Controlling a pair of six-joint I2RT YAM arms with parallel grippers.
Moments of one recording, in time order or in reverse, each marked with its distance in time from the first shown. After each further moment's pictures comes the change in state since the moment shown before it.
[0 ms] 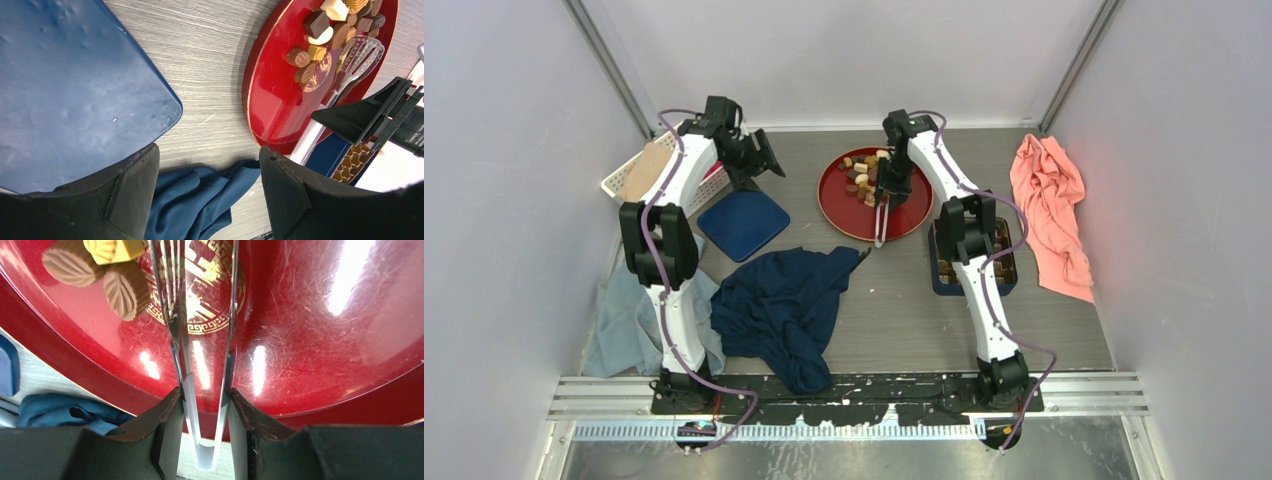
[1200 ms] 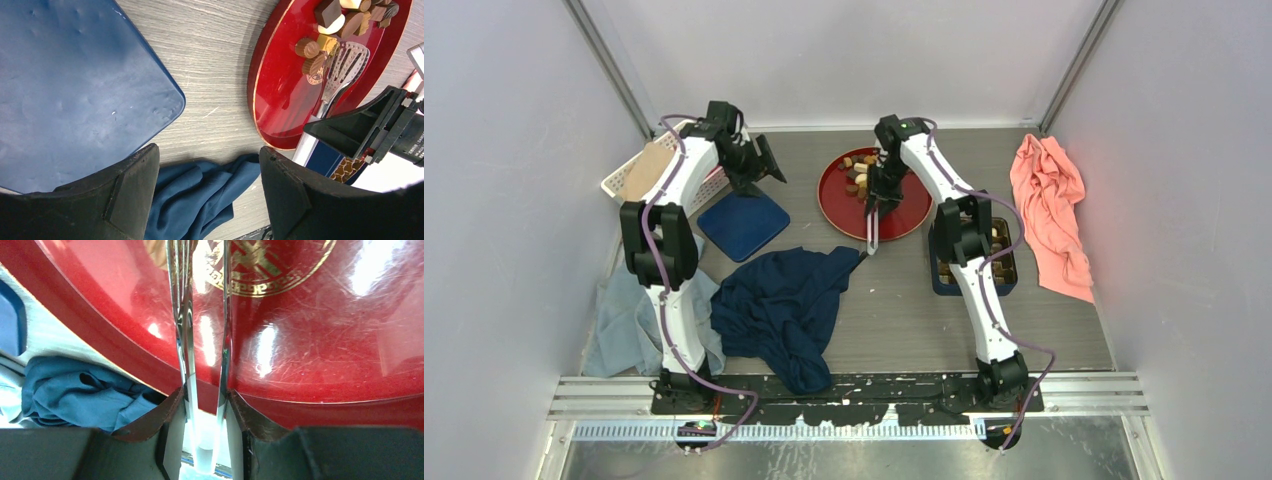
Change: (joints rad) left arm 0.000 -0.002 -0.036 0.001 0.020 0.001; right arm 0.035 -0.025 -0.056 -0.032 -0.107 -0.031
